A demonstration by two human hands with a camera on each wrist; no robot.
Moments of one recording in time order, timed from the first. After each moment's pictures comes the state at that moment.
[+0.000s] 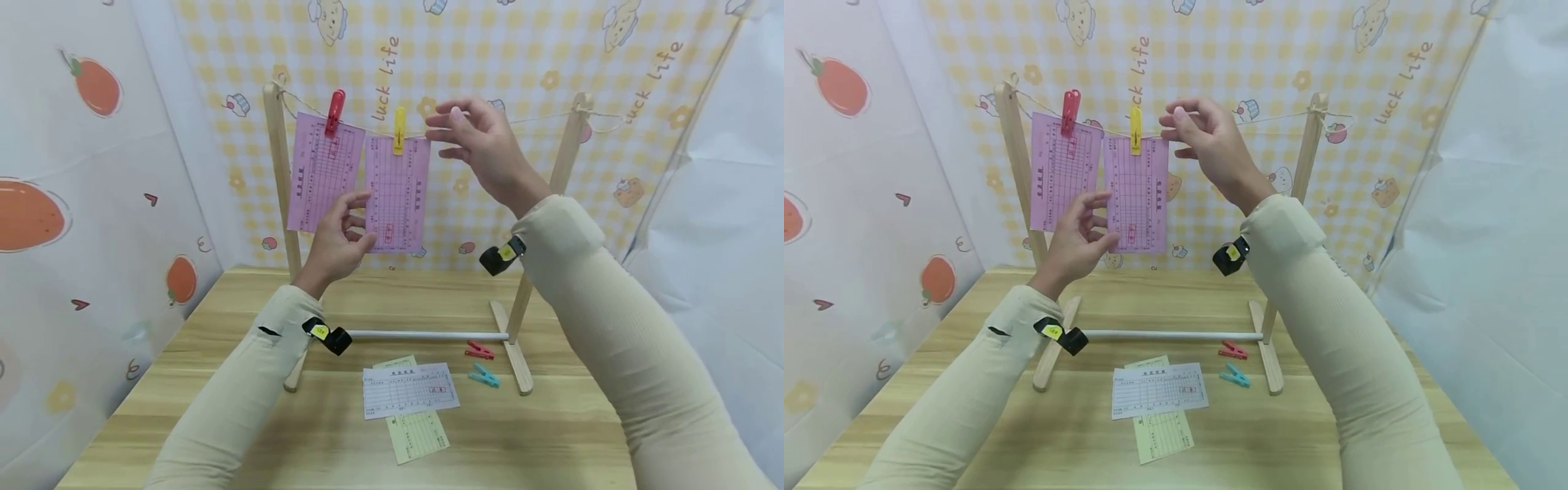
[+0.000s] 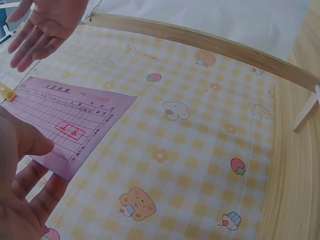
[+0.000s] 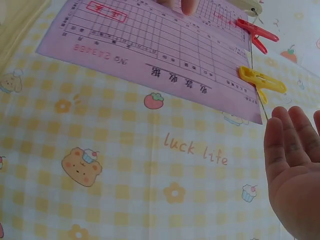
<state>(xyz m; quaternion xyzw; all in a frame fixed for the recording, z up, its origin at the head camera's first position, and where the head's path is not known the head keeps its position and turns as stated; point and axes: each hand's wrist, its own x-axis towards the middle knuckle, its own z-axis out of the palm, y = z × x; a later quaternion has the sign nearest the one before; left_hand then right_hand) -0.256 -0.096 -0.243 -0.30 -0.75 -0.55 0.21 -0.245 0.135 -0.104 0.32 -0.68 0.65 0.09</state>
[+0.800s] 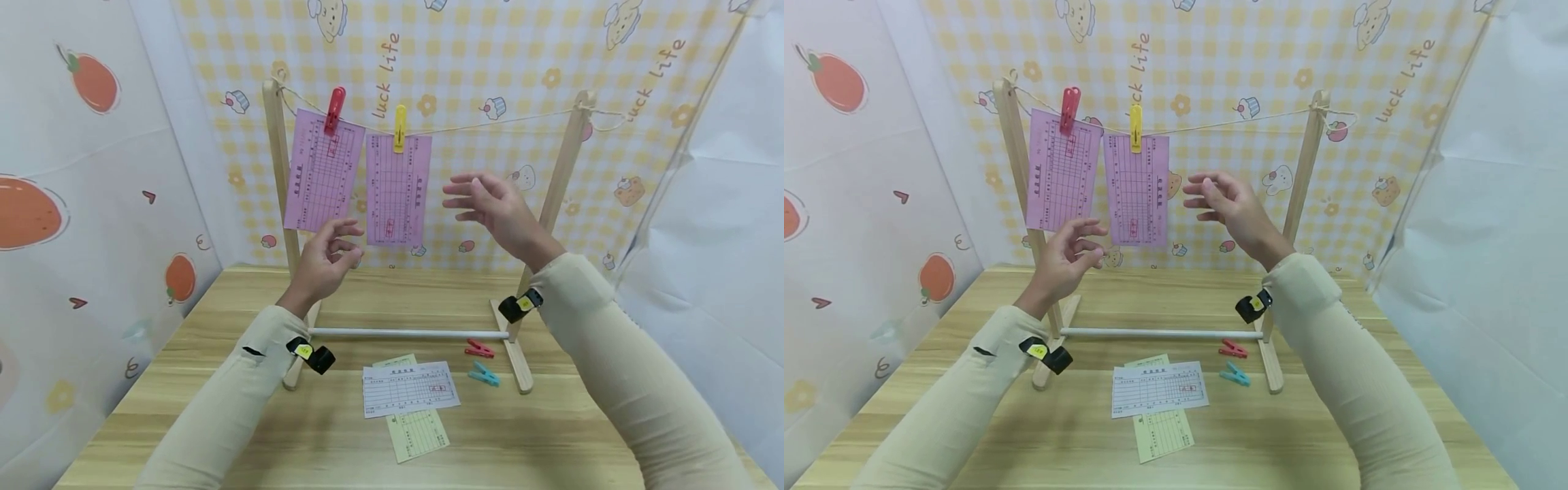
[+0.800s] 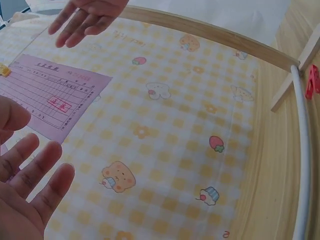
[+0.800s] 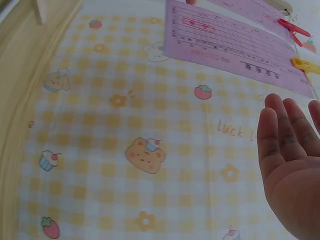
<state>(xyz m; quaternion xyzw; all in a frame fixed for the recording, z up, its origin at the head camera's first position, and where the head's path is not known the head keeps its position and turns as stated) -0.244 -0.120 -0.275 -0.29 -0.75 -0.57 0.17 -0.243 0.177 -0.181 0.33 -0.71 0.62 0.03</state>
